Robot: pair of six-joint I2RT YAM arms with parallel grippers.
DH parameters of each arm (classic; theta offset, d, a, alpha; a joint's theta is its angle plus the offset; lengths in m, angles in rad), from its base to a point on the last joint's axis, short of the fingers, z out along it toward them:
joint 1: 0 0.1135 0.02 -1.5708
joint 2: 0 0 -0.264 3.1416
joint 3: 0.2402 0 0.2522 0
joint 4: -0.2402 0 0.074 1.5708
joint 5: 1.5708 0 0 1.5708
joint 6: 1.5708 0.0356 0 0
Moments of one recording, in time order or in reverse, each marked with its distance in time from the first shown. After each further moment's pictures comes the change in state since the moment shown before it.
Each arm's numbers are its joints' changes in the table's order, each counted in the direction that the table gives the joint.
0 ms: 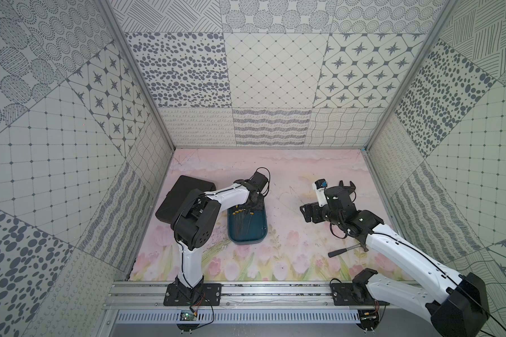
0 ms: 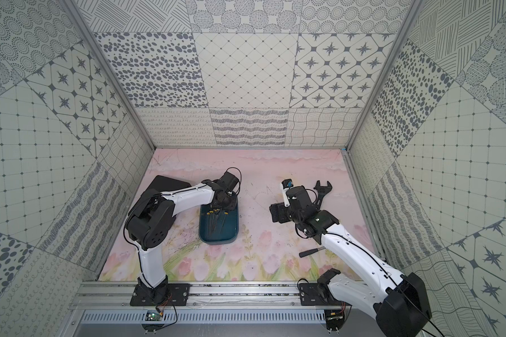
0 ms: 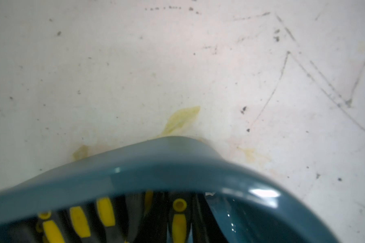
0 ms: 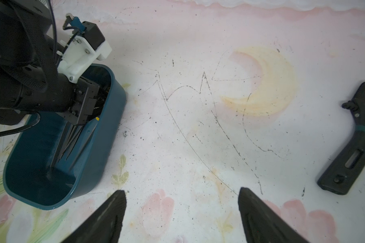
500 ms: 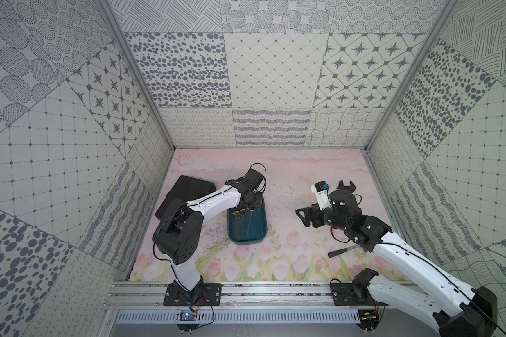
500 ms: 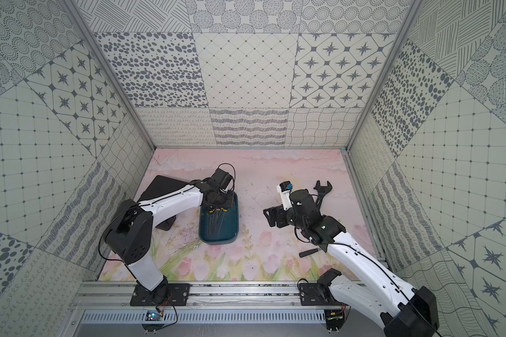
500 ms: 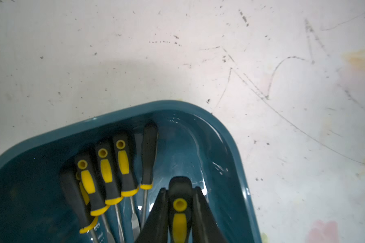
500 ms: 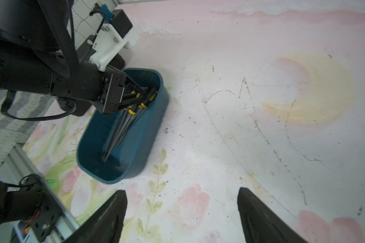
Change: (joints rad) left arm 0.000 -0.224 -0.079 -0.003 0.061 -0.034; right arm 0.045 -0.117 -0.031 0.034 -0.200 0.062
